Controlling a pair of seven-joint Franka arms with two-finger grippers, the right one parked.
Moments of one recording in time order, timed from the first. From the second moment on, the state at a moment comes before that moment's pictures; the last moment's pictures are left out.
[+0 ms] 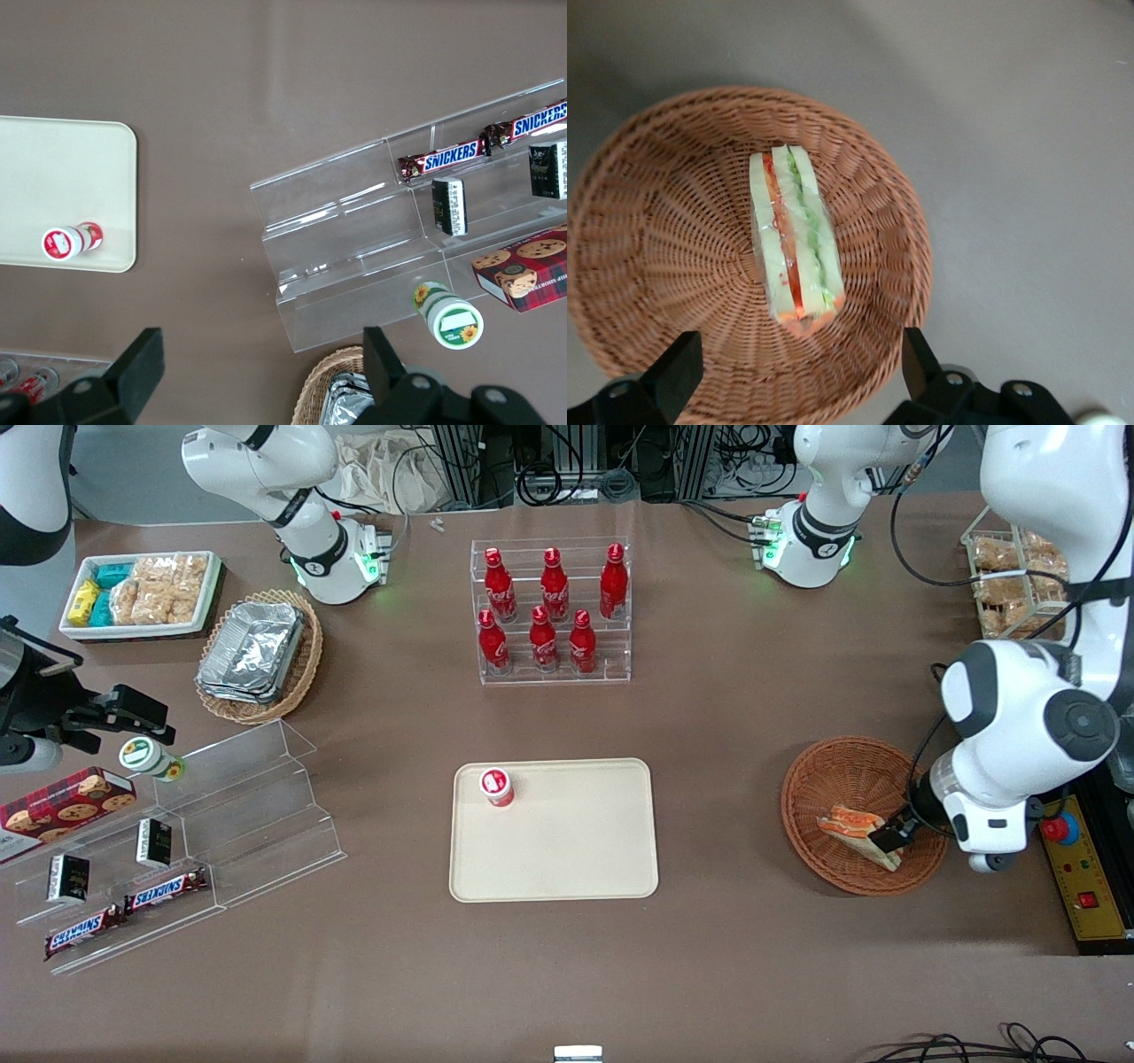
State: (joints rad) arm 0.06 0.37 -0.10 -1.85 0.00 2.26 -0.87
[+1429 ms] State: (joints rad) arm 0.04 0.34 -0.18 -1.62 0.02 1.94 -0.97
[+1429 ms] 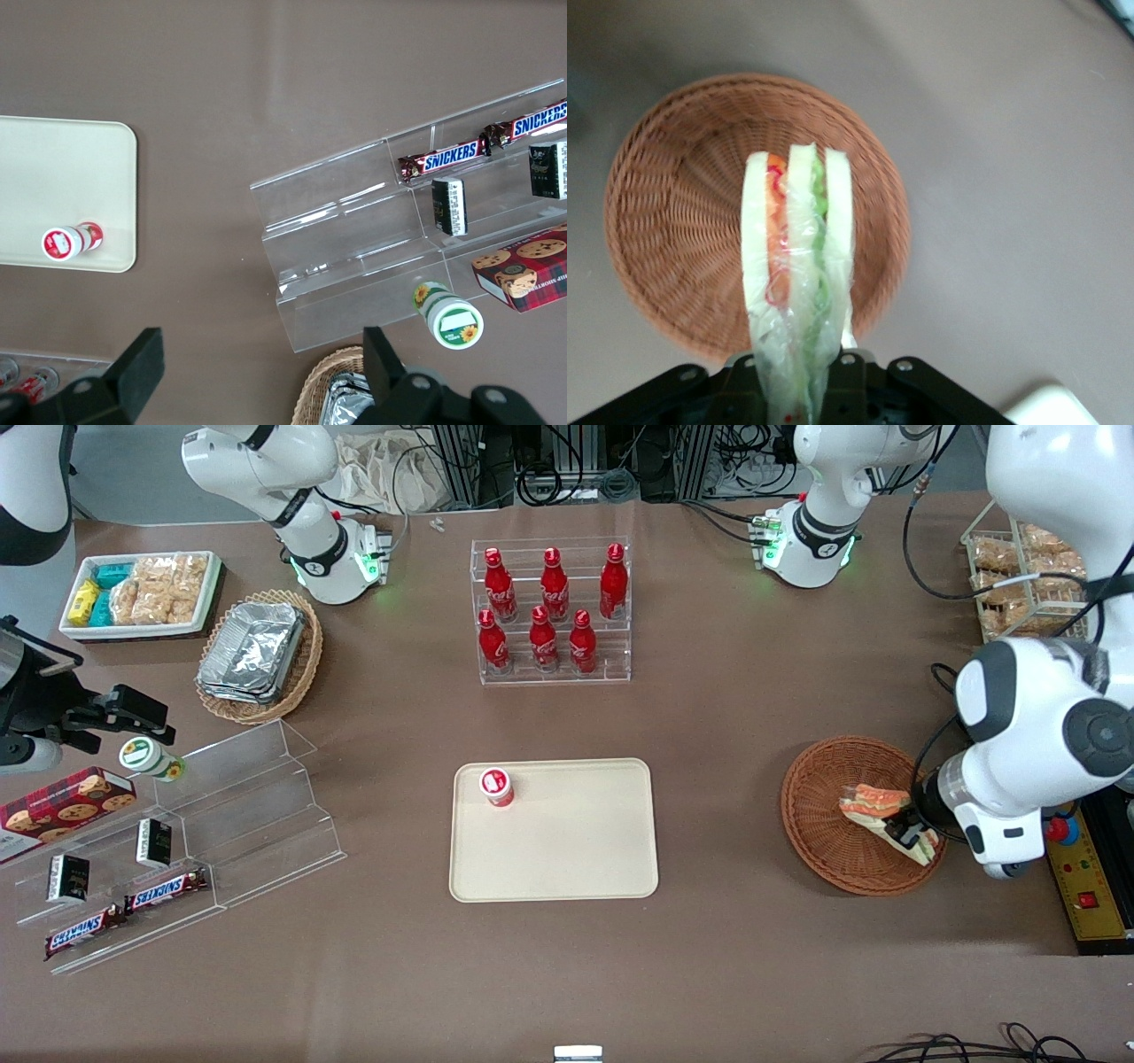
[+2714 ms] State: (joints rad) arm -0.38 0.78 -0.37 -1.51 0.35 2.30 -0.78
